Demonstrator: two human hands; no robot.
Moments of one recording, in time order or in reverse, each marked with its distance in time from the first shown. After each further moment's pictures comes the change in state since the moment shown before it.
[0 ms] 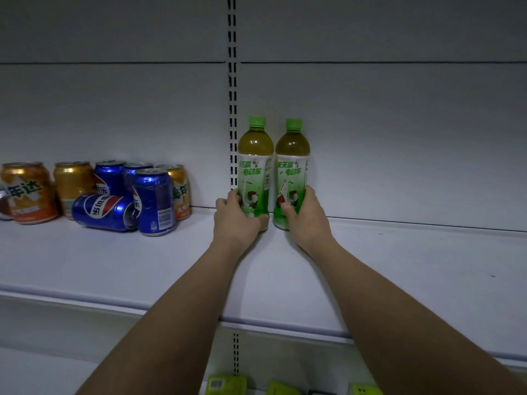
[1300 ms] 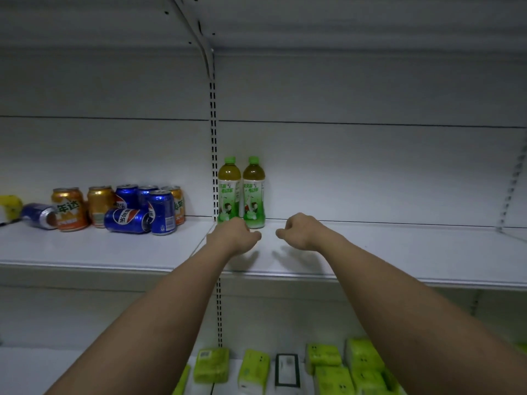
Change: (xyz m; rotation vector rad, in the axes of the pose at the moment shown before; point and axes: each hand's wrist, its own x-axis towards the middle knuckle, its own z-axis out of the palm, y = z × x) left_hand -0.144 0.116 -0.065 0.474 -0.365 -0.017; right_hand -0.125 -0.082 -0.153 -0.590 -0.387 0.147
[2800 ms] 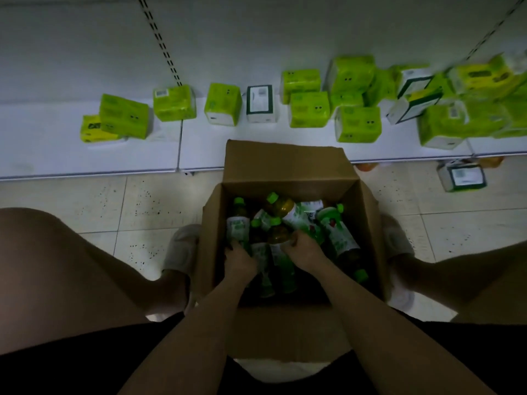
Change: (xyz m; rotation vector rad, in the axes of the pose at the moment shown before) left_hand -0.325 -0.186 0.444 -0.177 -0.720 -0.663; right_hand -0.304 0.271 0.427 0.556 -0.577 0.637
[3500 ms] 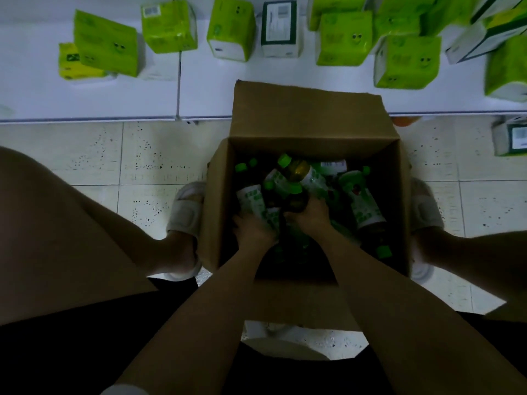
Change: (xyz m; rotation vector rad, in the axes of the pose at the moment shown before) left_hand 0.024 -0.002 0.026 0.260 0.012 -0.133; right_hand 0.069 0.037 0.037 0.050 0.060 0.110
